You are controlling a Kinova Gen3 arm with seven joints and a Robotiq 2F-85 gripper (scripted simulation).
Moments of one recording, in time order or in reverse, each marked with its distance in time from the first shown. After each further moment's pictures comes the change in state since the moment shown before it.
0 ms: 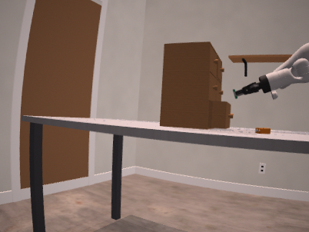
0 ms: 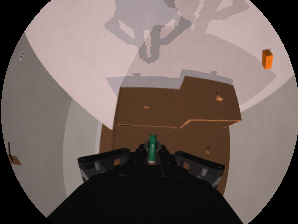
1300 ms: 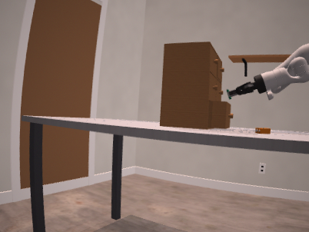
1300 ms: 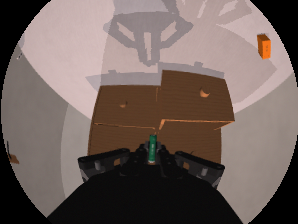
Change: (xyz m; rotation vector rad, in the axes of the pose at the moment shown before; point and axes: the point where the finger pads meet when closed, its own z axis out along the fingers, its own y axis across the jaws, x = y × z) arm 0.000 0.051 0.024 0.001 -0.002 -0.001
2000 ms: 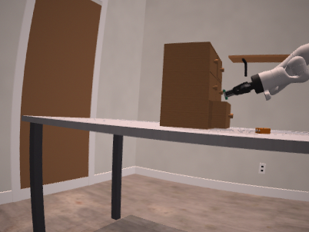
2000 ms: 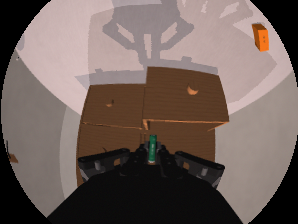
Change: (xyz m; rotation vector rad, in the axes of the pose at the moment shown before) arm 0.000 0.027 0.013 0.000 -0.001 0.000
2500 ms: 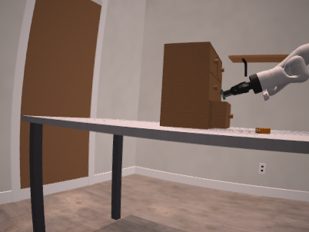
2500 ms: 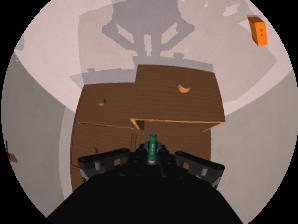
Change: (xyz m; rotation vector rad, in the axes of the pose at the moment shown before) arm -0.001 0.016 0.007 -0.001 -0.002 -0.001
